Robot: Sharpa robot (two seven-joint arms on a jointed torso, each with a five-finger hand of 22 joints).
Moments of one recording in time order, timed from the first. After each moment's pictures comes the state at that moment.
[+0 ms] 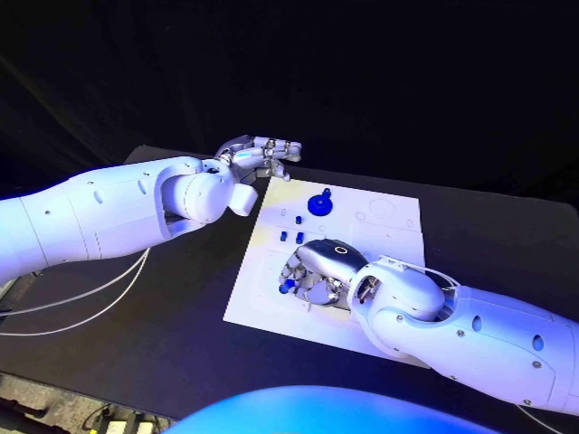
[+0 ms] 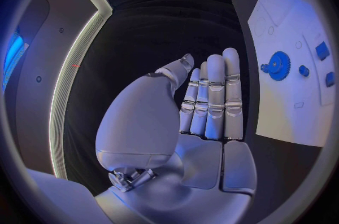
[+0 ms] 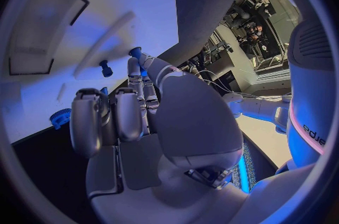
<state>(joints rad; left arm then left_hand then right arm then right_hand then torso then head) 1.18 -0.89 0.02 1.43 0.03 -0.22 0.20 1.37 -0.14 0.41 0.01 0.05 1.04 0.17 0.10 0.08 1.08 0.10 0.33 0.22 1.17 0.02 0.90 0.50 0.17 1.07 0.11 0.78 0.56 1.06 -0.48 -0.13 1.59 -1.60 -0.29 -0.18 1.43 -0.07 0.39 0.01 0.20 1.15 0.11 0.11 0.18 1.24 0.06 0.16 0.17 1.47 -0.03 1.32 1.17 0.05 1.47 0.08 1.38 1.31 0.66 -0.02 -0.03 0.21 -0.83</state>
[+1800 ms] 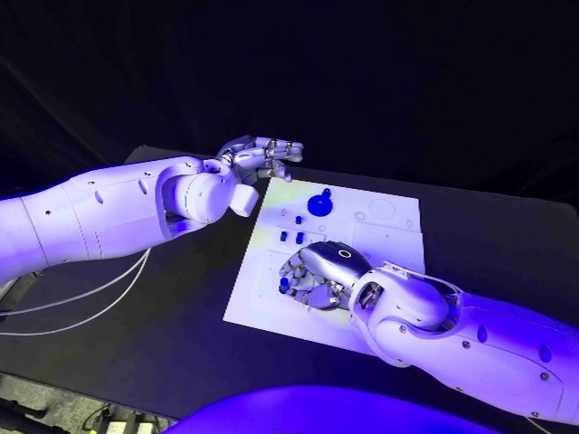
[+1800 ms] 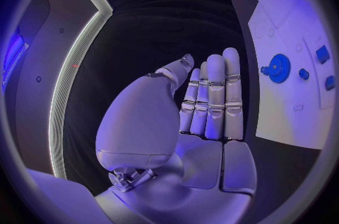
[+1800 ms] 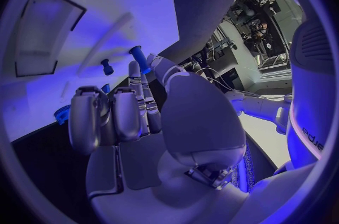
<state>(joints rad) 1.18 -0.89 0.02 1.43 0.03 -0.22 0.20 1.37 -0.14 0.41 0.01 0.05 1.04 0.17 0.10 0.08 1.07 0.10 0.33 0.22 1.17 0.02 0.90 0.50 0.17 1.08 0.11 0.77 0.56 1.05 -0.51 -0.14 1.64 -1.62 -0.35 -0.23 1.32 -0.14 0.35 0.04 0.22 0.97 0.13 0.06 0.15 1.18 0.07 0.12 0.16 1.47 -0.01 1.31 1.15 0.05 1.47 0.09 1.34 1.31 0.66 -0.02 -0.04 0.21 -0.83</state>
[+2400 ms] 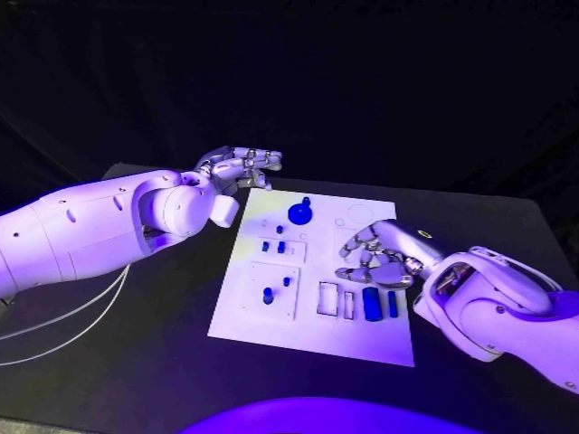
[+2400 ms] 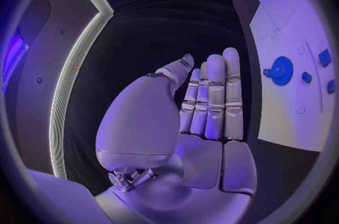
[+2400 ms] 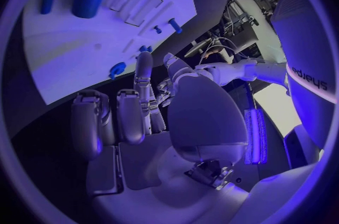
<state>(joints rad) 1.18 -0.89 0.02 1.43 0.03 -0.22 0.20 1.37 -0.14 0.41 0.01 0.05 1.04 0.18 0.10 0.08 1.07 0.10 0.33 0.22 1.17 0.02 0.90 0.50 0.17 1.08 0.11 0.77 0.56 1.14 -0.90 -0.11 1.84 -1.38 -0.43 -0.22 1.20 -0.15 0.15 0.14 0.27 1.06 0.10 0.17 0.19 1.38 0.02 0.60 0.56 1.47 -0.05 1.37 1.23 0.04 1.47 0.06 1.43 1.31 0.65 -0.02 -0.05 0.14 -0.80</state>
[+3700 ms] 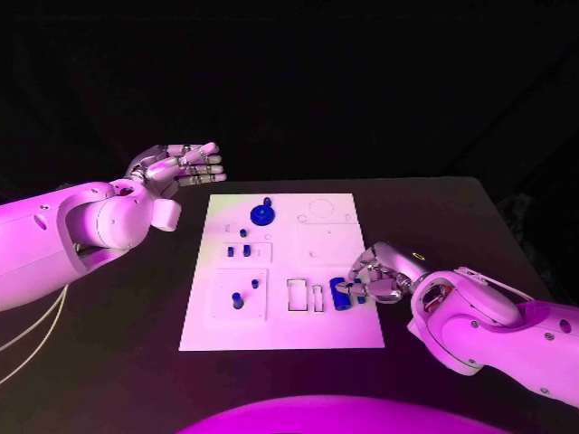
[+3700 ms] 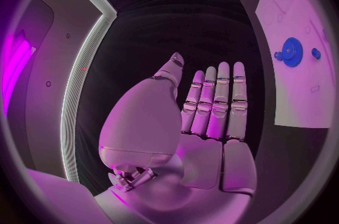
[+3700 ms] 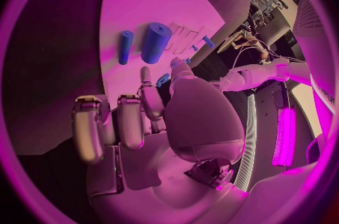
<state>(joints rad) 1.18 -0.97 0.01 1.43 0.04 -0.22 0.29 1.37 -0.08 0.11 0.10 0.06 0.98 0.21 0.13 0.07 1.02 0.16 0.21 0.07 1.06 0.12 0.17 0.20 0.17 0.95 0.26 0.17 0.15 1.02 -0.93 -0.13 1.85 -1.43 -0.50 -0.50 1.22 -0.09 -0.08 0.26 0.35 1.02 0.09 0.28 0.33 1.36 0.02 1.26 1.25 1.47 -0.05 1.45 1.31 0.02 1.46 0.05 1.51 1.31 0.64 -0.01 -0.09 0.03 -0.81</state>
